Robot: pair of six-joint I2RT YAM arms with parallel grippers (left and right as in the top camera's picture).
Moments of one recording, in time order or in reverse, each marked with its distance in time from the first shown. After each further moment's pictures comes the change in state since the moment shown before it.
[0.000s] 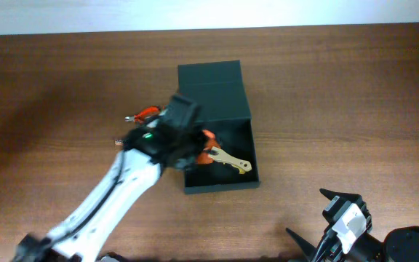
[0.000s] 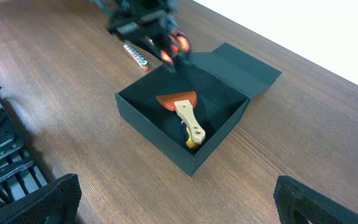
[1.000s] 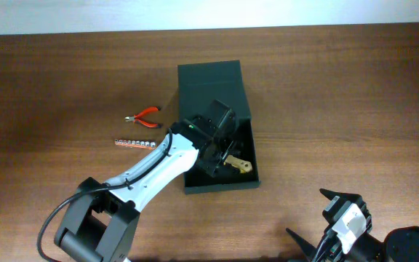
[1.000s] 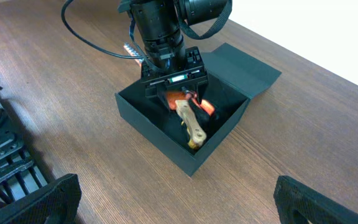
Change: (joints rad) left arm -0.098 0.265 0.033 0.077 0.053 -0.304; right arm 0.000 0.000 0.000 0.000 0.000 0.001
